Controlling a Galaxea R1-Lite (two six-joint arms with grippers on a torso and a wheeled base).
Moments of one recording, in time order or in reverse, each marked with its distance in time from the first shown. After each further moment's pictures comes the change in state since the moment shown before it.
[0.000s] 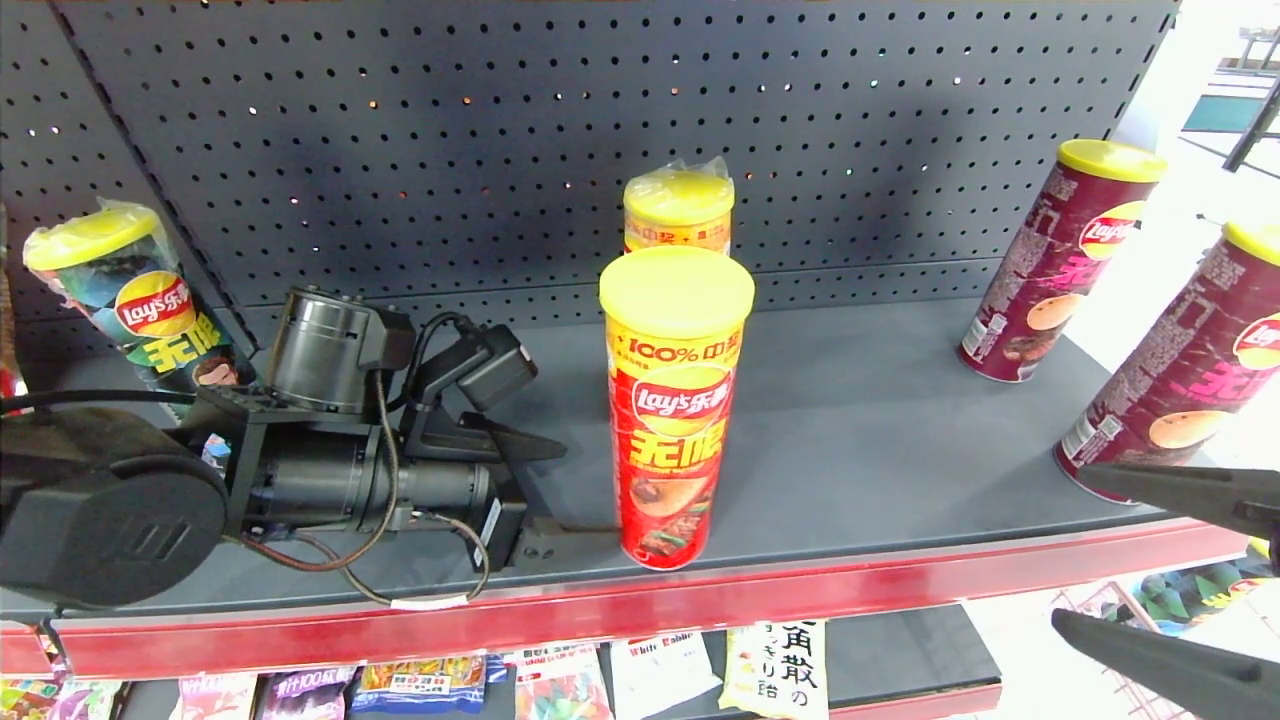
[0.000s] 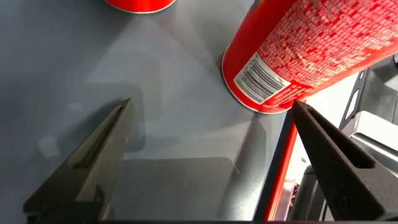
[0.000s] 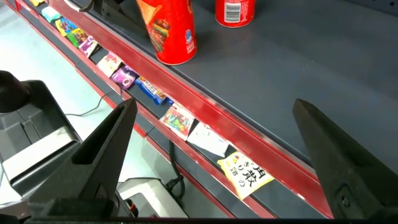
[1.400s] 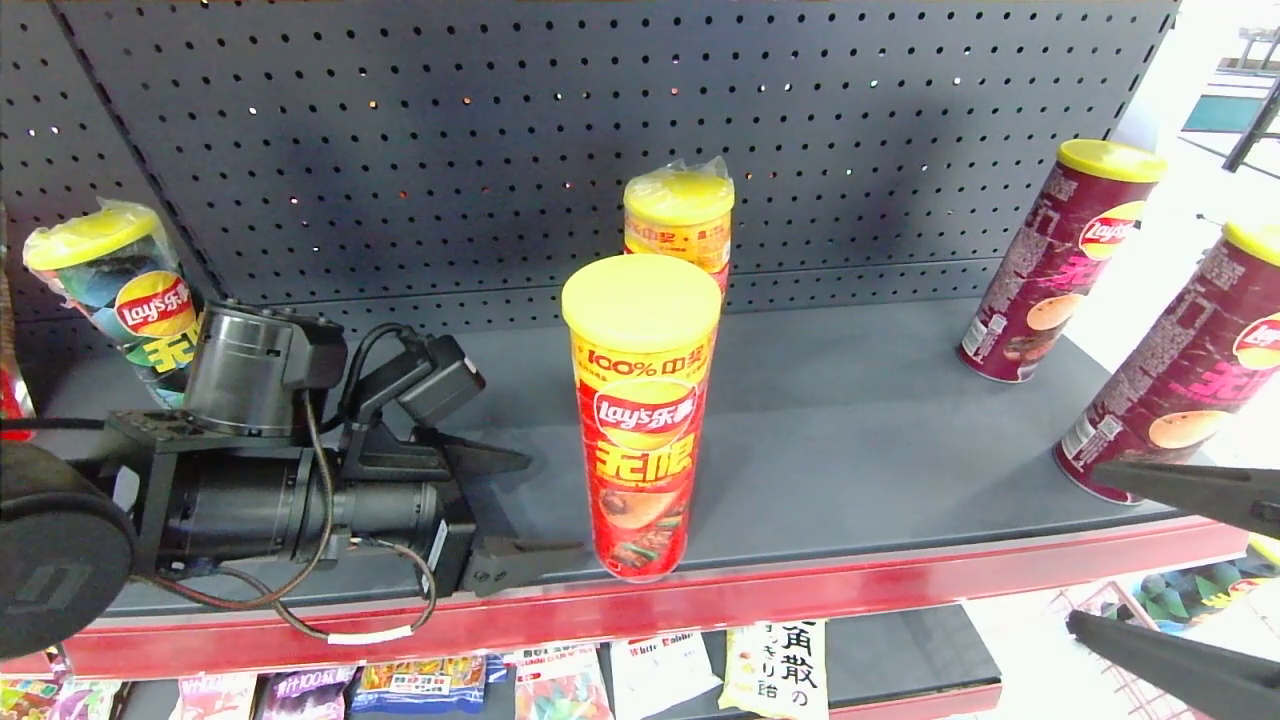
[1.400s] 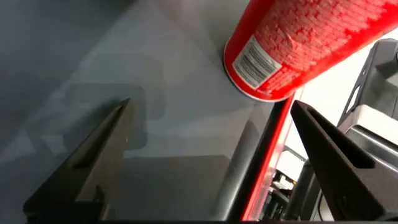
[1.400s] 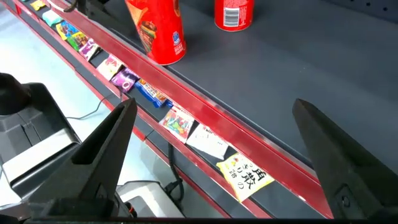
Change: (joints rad) left arm 0.047 -0.096 0.096 0.000 -0.001 0.000; right arm 0.000 -0.022 0.002 0.001 -0.001 -0.001
